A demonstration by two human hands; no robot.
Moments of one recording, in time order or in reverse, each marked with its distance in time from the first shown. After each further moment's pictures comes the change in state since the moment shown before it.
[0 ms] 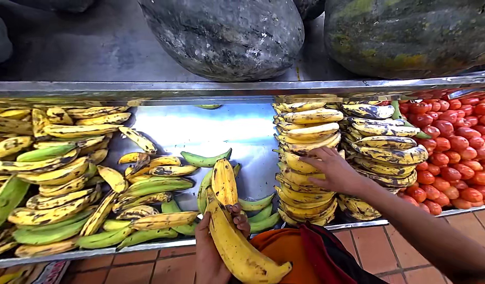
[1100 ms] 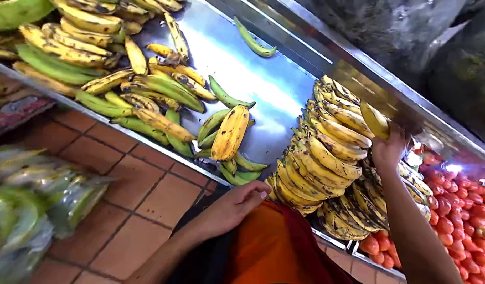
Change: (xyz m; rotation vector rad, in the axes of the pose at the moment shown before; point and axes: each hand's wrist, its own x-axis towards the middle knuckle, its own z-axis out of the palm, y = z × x) left_hand -0.040 -0.025 -0.041 1.518 -0.016 -0.103; right_hand 0.057 0.103 -0.026 -0.261 0.362 0.479
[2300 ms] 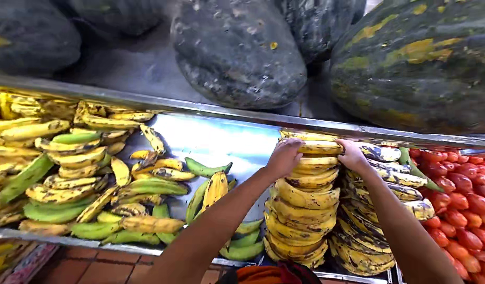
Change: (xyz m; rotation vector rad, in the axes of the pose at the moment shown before) left_hand 0.314 0.182 0.043 0.982 0.165 0.539; right_hand 0.045 0.092 0.041 0.352 -0.401 0.065
